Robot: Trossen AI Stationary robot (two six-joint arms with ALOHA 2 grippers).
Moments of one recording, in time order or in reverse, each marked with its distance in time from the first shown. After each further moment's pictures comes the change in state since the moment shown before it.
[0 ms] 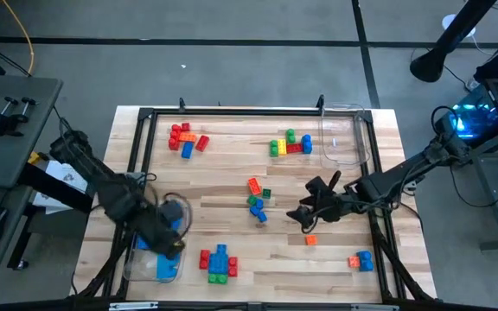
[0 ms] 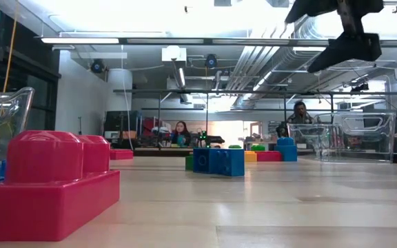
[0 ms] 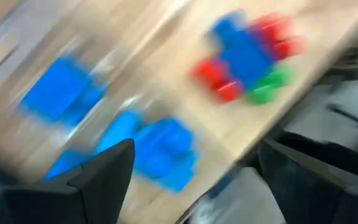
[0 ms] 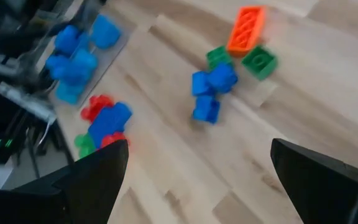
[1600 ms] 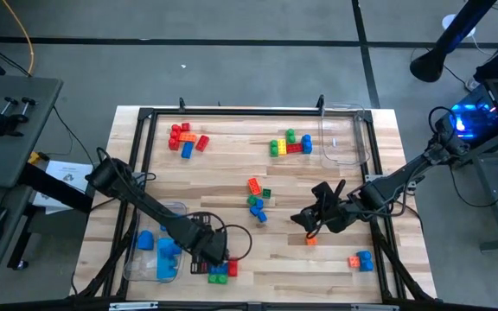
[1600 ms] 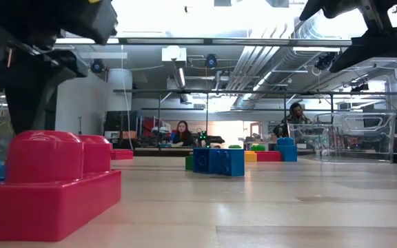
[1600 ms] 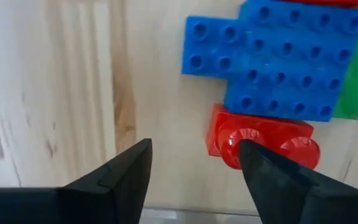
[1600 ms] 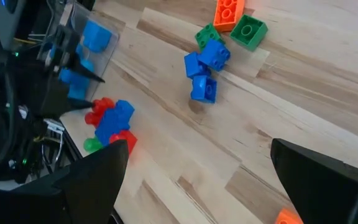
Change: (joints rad) left arm 0.103 0.520 0.046 0.201 0.045 0.822; right arm 0.083 0.002 0.000 -0.059 0.057 0.261
